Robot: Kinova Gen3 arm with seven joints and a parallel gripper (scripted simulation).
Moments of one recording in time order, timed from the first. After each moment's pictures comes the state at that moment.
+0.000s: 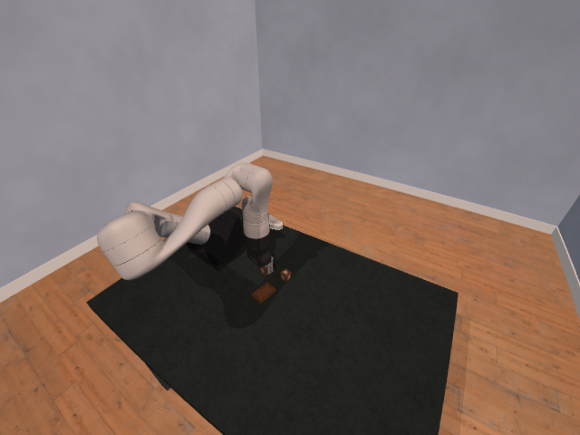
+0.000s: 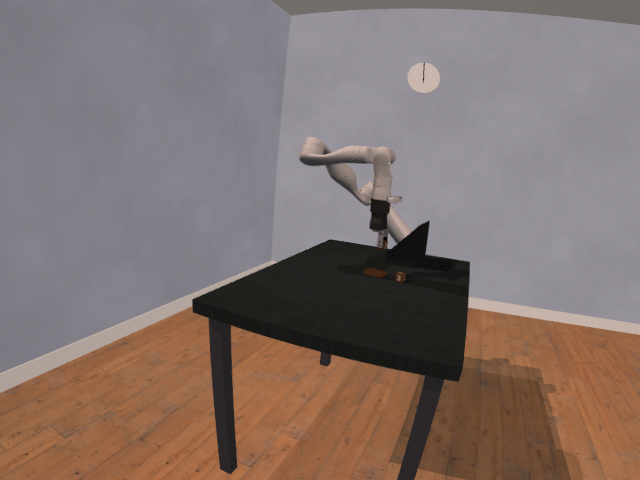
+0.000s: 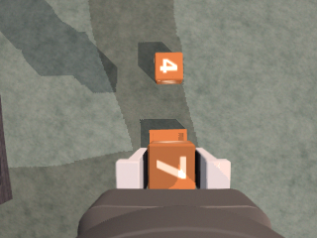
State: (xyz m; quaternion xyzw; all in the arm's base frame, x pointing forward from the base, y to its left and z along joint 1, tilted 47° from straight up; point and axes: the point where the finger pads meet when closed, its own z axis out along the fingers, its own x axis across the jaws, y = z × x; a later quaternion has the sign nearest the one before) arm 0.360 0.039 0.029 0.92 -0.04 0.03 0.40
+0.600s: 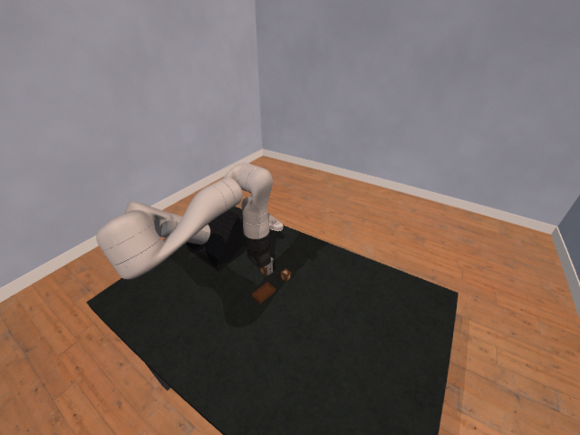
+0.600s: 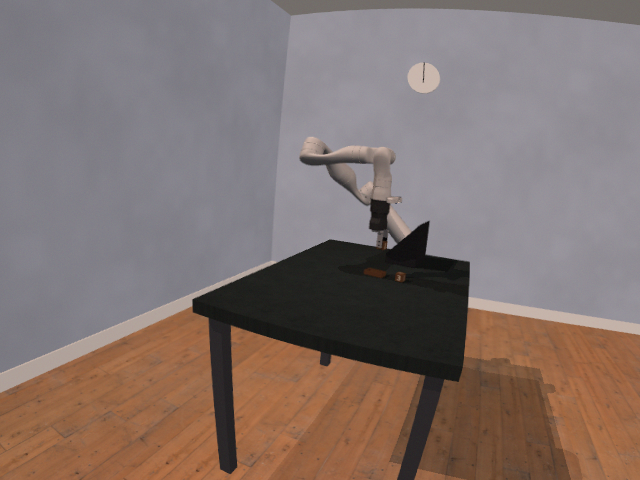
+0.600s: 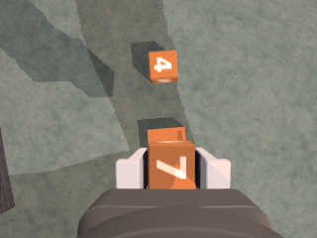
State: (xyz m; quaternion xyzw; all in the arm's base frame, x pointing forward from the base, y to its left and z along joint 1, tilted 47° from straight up) arm 0.361 0.037 0.029 0.91 -0.07 0.04 0.40
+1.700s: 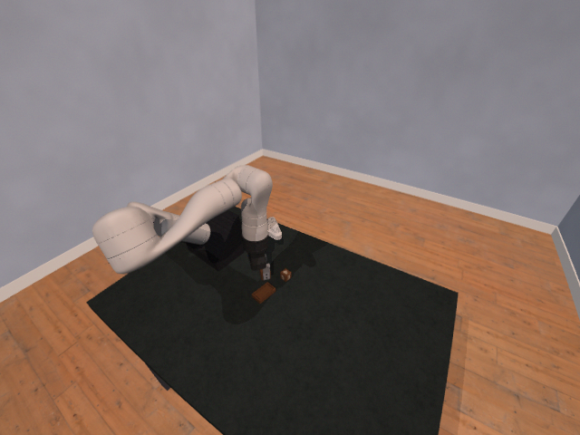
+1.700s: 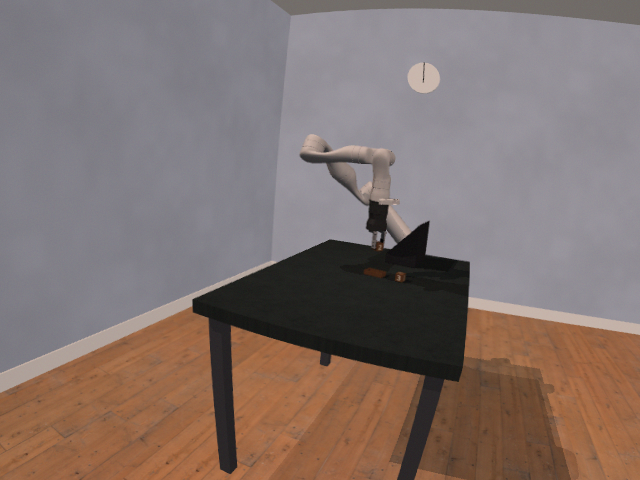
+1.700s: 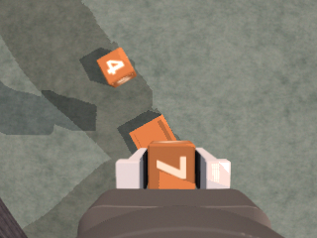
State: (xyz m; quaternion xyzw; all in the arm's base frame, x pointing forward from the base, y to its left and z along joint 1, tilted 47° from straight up) arm 0.368 0.024 0.035 0.87 -0.26 0.12 0.39
